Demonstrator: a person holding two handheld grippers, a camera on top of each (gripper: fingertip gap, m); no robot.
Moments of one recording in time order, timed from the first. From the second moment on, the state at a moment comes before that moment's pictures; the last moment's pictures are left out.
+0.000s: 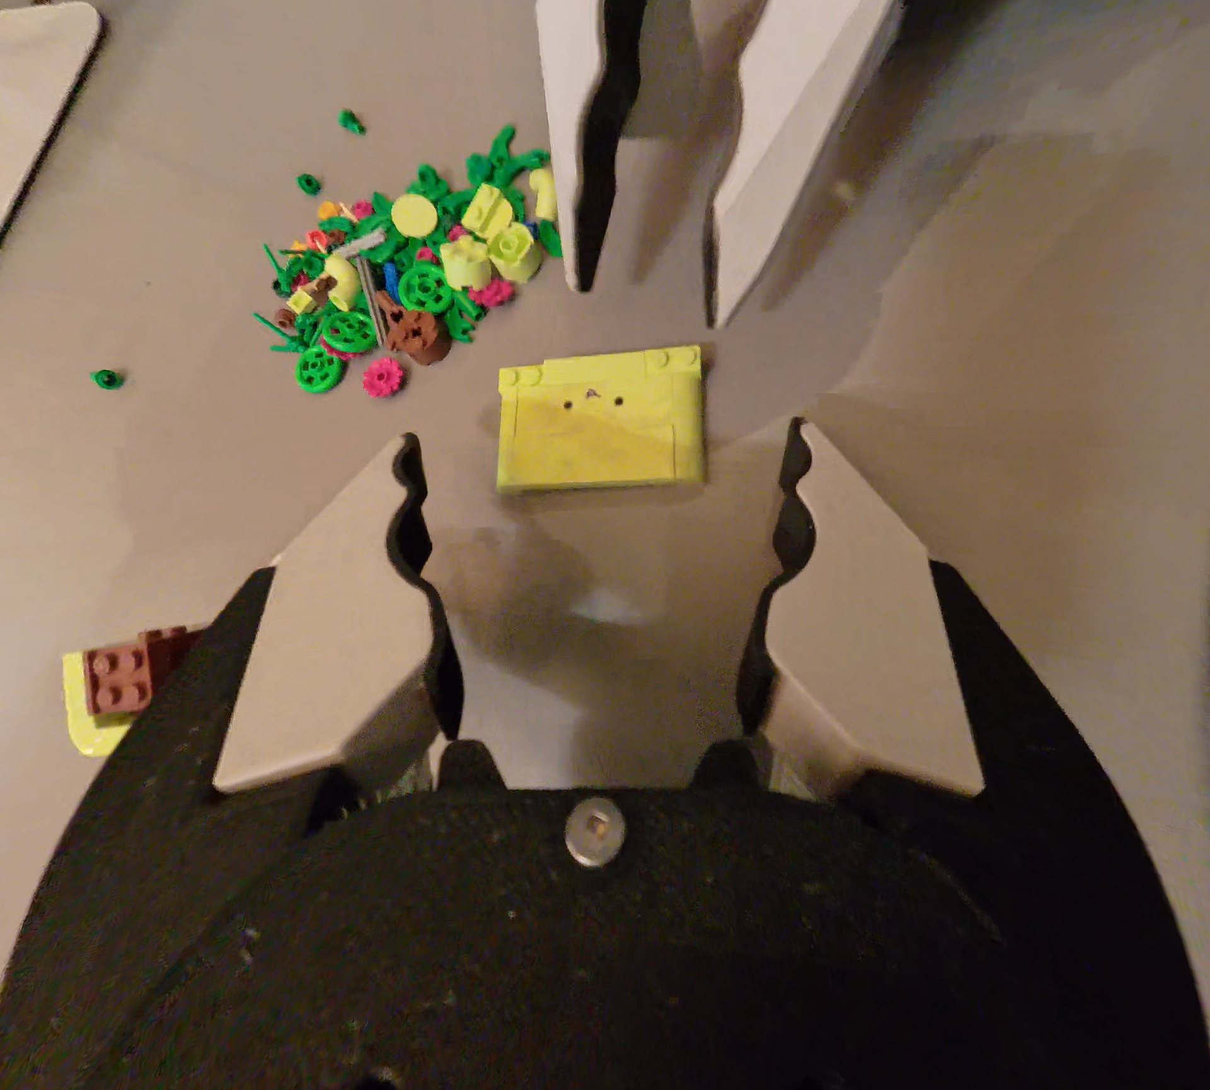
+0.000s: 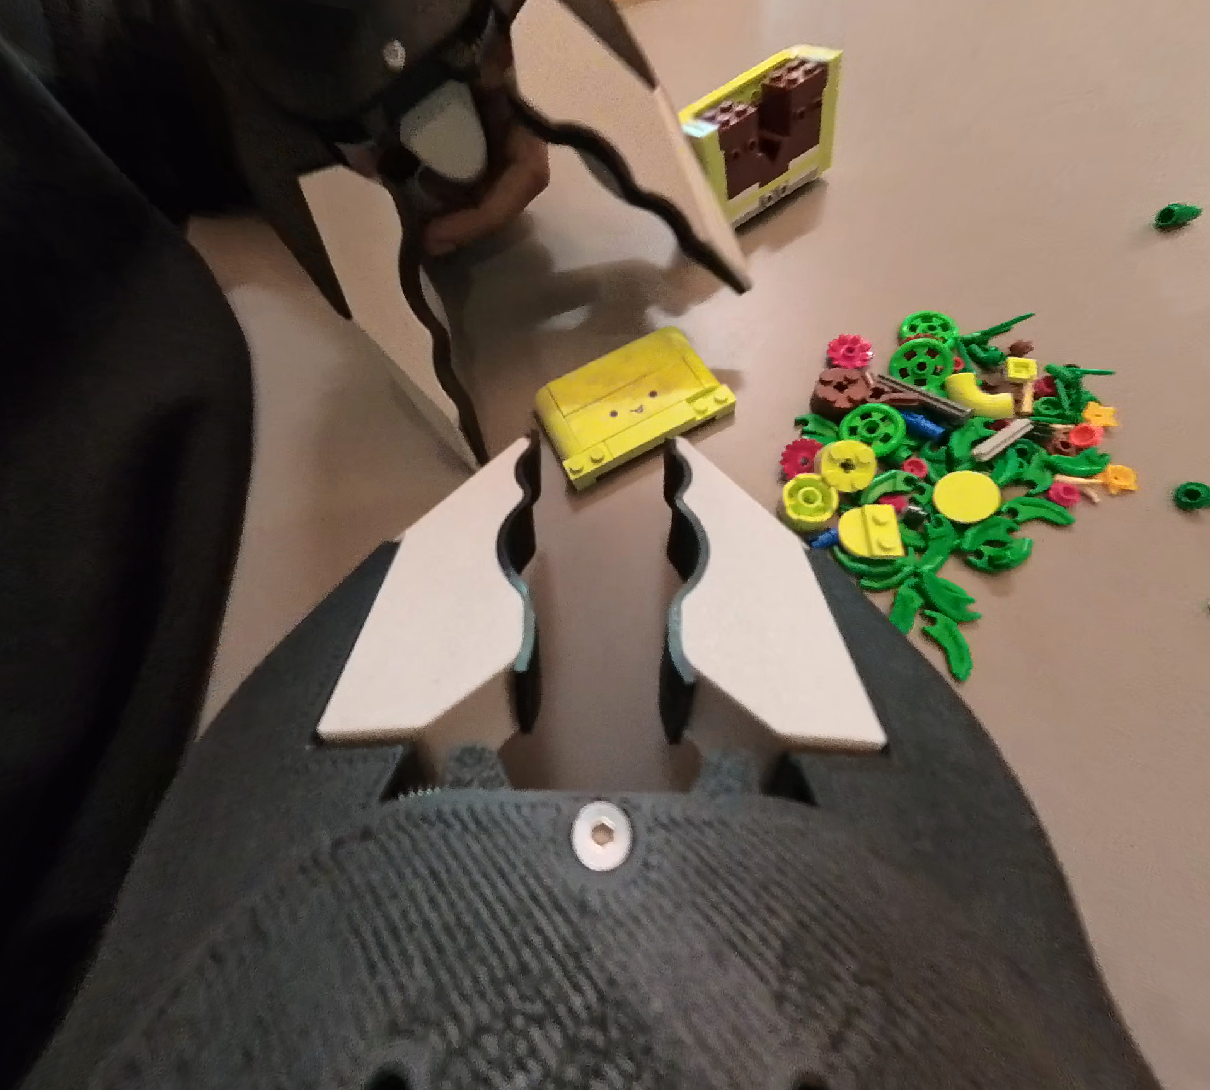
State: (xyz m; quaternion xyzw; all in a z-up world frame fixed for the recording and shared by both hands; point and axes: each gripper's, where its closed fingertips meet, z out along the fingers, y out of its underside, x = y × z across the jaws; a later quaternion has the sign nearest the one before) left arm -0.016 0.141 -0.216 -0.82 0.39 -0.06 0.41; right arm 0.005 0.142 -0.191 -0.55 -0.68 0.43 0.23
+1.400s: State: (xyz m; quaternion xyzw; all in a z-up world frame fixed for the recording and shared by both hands) left arm -0.006 0.131 -0.218 -0.84 0.41 -0.07 0.36; right arm -0.004 0.153 -0.217 -0.58 -0.70 0.33 0.26
